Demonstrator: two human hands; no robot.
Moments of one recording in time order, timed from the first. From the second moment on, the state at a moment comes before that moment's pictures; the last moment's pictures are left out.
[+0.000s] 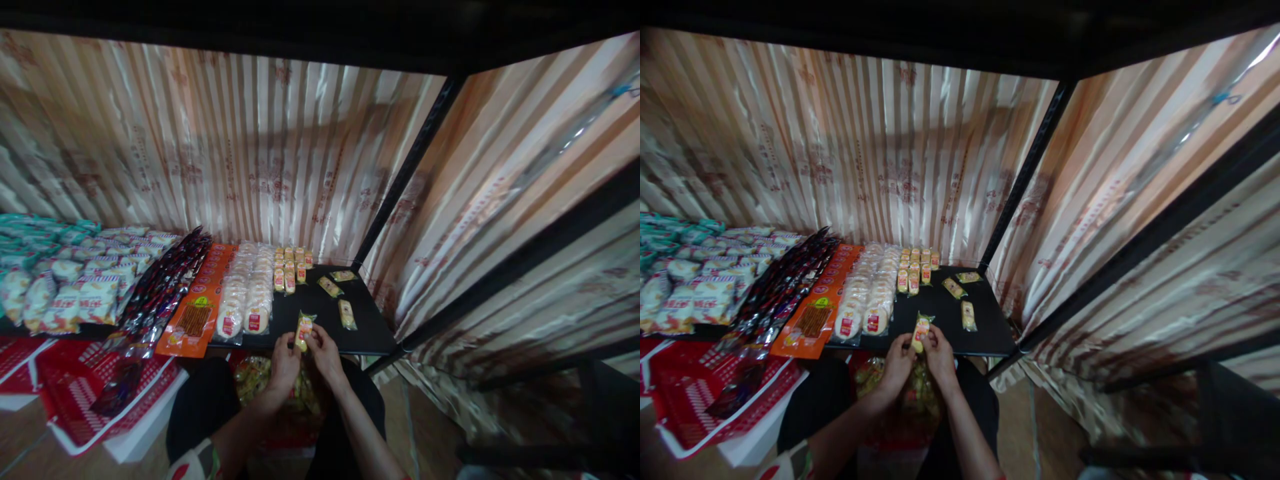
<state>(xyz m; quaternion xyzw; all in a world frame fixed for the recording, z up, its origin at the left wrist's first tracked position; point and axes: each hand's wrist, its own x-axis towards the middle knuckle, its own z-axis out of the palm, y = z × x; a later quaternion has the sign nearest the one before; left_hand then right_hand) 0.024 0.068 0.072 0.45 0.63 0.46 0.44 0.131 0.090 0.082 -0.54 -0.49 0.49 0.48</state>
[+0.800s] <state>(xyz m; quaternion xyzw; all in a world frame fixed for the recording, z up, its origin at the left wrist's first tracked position) 0.051 0.151 0.096 0.48 0.69 0.38 0.38 0.137 0.171 0.067 -0.59 -0.52 0.37 0.49</state>
